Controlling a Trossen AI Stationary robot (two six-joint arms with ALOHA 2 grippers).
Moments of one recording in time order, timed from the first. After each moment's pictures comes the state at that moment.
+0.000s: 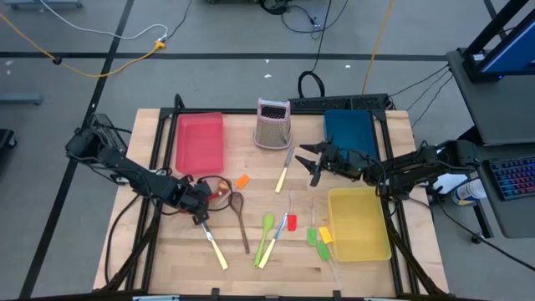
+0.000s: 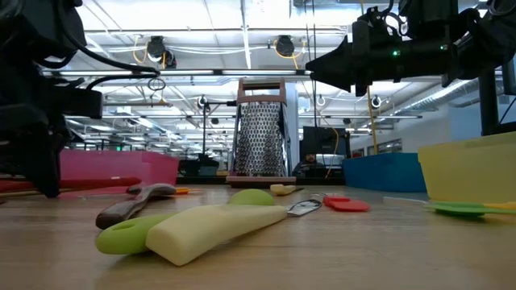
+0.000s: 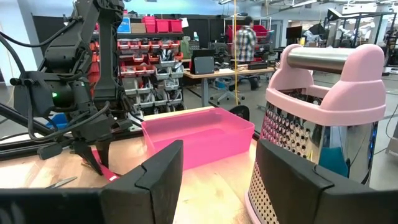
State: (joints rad) left arm -0.40 1.24 0.46 -0.57 -0.24 -0.83; right arm -0.10 1.31 0.34 1.04 0.26 0.03
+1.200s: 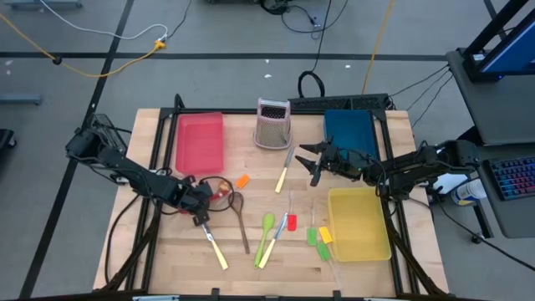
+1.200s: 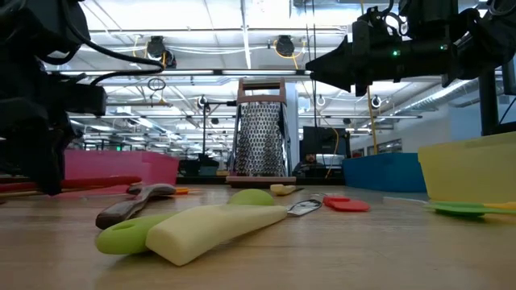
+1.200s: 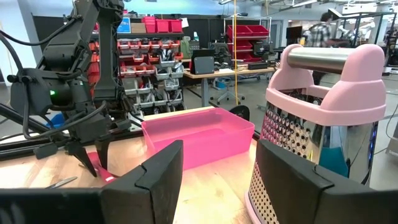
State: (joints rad) left arm -0.40 1.24 0.48 -0.54 -0.23 -0.79; right arm -0.10 1.31 0.34 1.04 0.26 0.03
